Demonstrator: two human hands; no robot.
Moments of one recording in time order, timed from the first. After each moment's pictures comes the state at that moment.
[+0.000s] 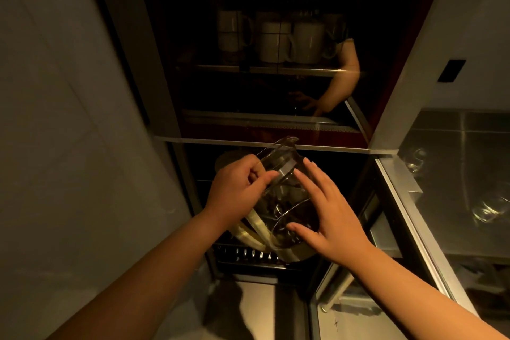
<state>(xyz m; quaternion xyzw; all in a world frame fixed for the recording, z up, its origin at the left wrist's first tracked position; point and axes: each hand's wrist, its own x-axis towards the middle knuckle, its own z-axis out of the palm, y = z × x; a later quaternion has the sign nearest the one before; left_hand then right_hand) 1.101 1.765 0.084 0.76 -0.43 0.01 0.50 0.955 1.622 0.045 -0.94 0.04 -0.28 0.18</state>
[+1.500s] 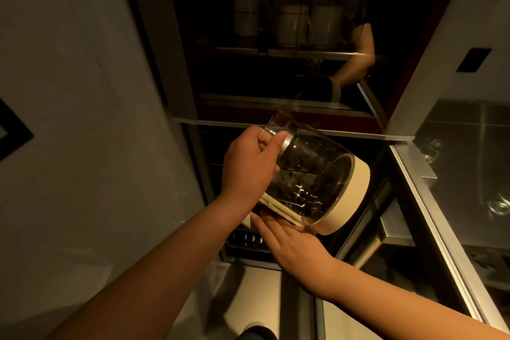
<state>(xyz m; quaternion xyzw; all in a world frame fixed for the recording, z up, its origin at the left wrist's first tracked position) 1.068 1.775 0.116 0.74 -0.31 0.01 0.60 0.956 1.702 -0.004 -0.98 -0.08 -0.16 -0.05</state>
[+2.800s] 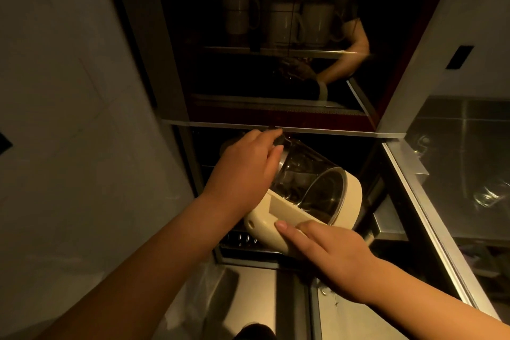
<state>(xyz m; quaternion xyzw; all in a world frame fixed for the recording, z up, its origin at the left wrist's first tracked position) 1.068 1.792 0.131 0.81 -0.47 0.08 0.35 0.912 1.689 0.073 -0.98 -0.08 -0.15 0.07</state>
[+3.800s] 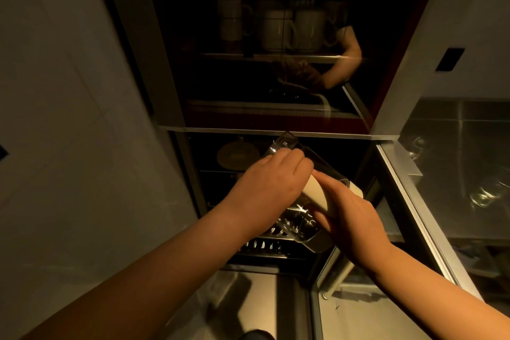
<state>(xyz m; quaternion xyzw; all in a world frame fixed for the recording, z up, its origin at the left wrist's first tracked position) 1.042 1.781 0.132 0.74 -0.64 0.17 0.10 0.923 1.652 0.066 -0.93 0.07 -0.32 0.16</state>
